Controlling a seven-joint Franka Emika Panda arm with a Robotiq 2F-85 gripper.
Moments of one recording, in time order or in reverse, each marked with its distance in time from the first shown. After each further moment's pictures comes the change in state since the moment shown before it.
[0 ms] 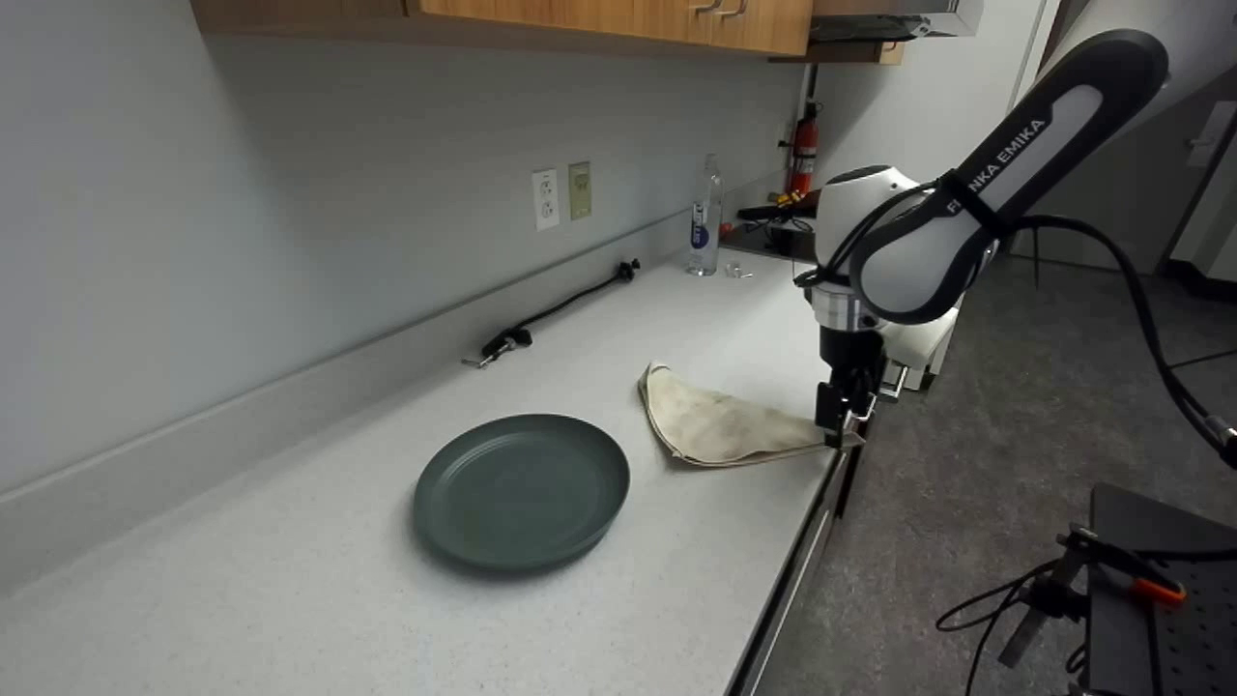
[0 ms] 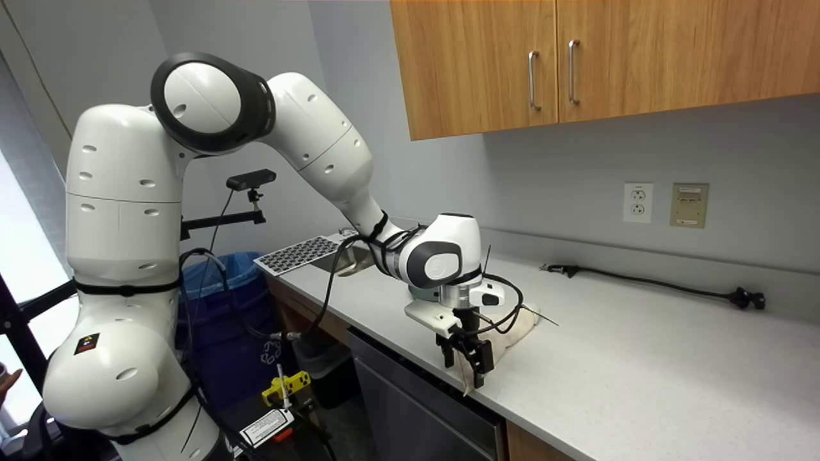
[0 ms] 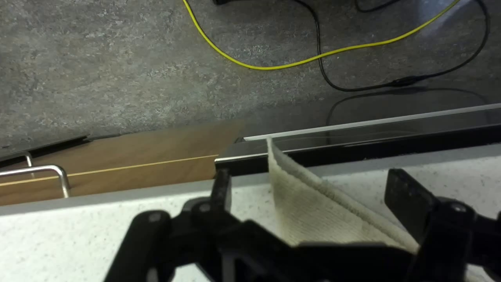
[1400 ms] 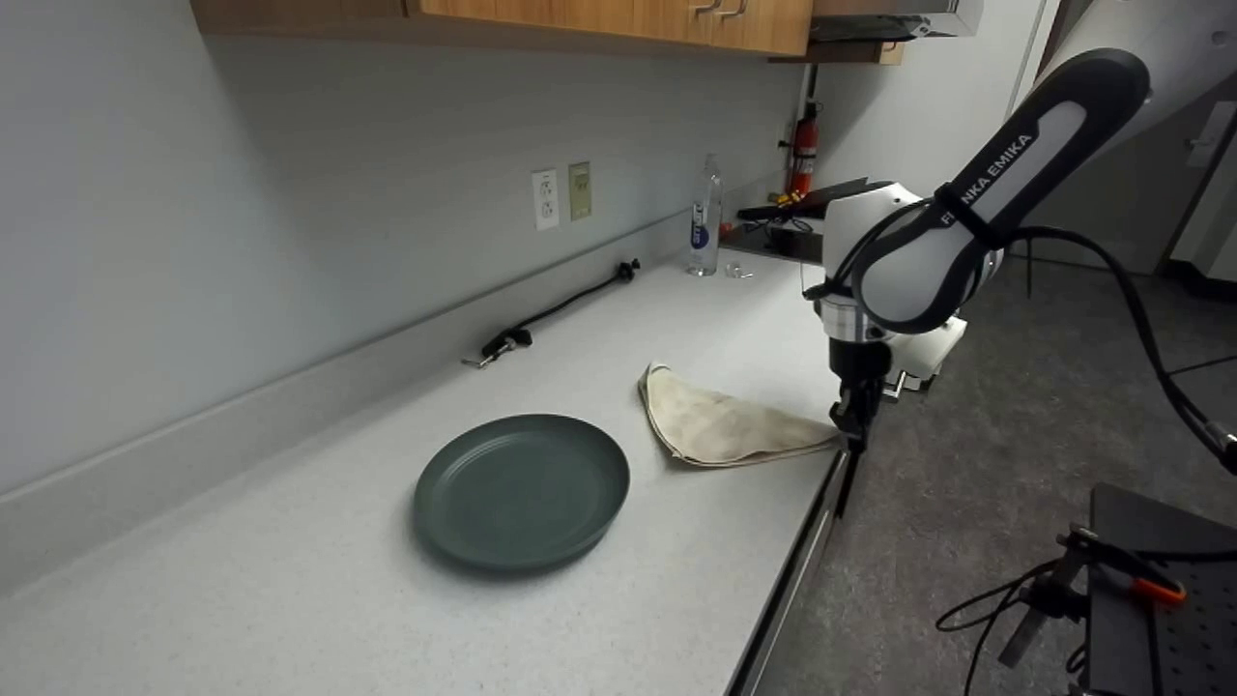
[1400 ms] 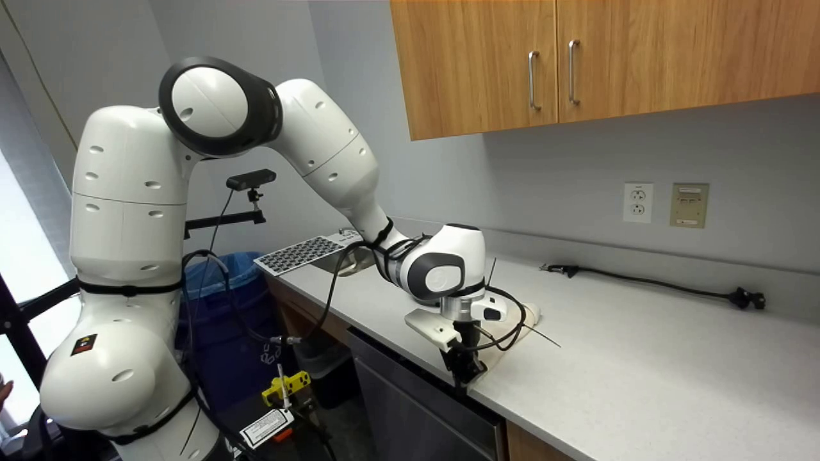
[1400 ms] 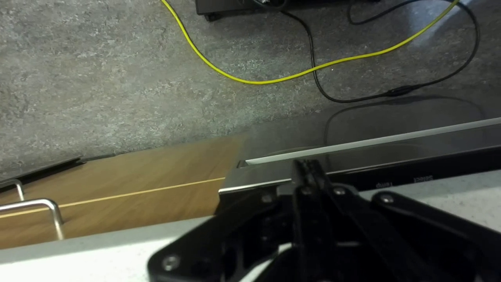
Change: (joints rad) arm -0.026 0.029 0.000 -0.009 0.037 0.000 -0.022
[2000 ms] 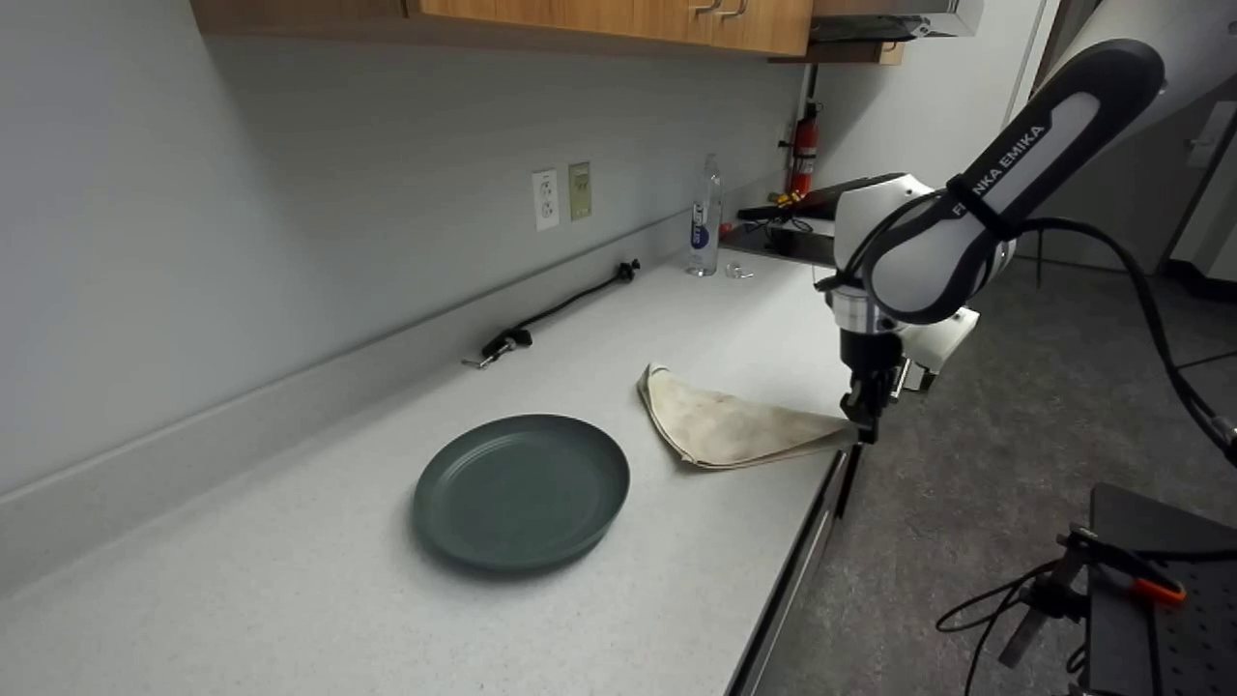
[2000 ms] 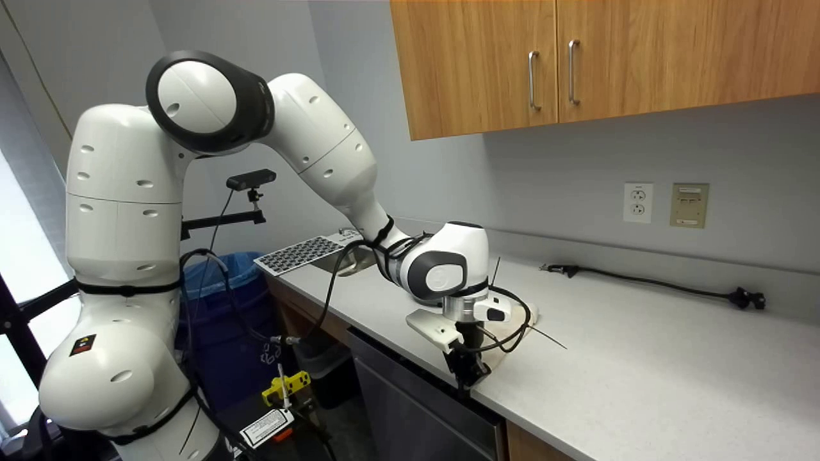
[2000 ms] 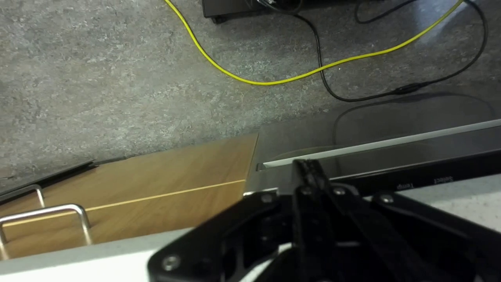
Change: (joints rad) arm -0.010 -0.029 -0.025 -0.018 -0.014 -0.008 0.000
